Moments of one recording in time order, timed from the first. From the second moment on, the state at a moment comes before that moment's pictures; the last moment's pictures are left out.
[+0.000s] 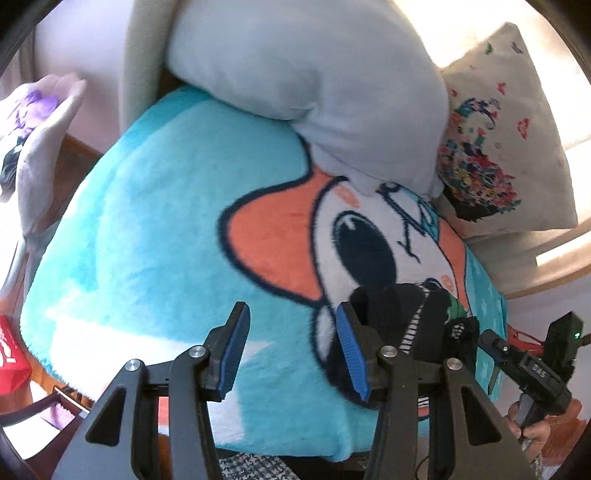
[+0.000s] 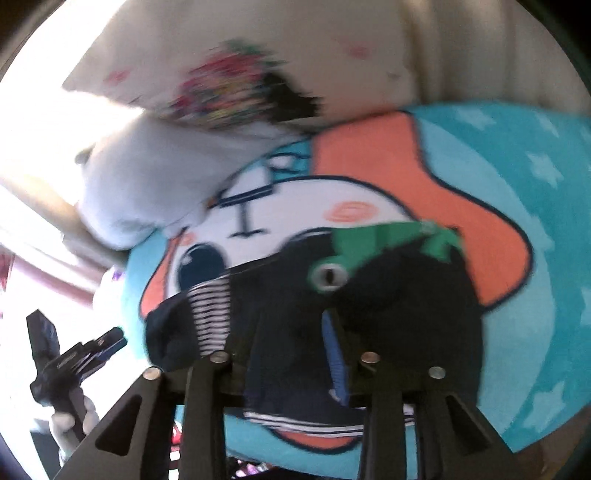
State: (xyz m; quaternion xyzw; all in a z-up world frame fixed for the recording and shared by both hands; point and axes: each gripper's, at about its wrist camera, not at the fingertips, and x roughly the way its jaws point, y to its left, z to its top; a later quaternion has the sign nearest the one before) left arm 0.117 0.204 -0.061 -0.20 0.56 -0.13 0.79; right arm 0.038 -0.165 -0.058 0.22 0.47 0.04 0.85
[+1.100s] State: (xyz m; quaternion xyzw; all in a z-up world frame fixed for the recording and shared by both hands) left arm 0.090 0.212 -0.095 -0.23 0.58 -0.16 0.76; right arm 0.129 0.046 -0.123 -0.05 0.58 0.07 0.81
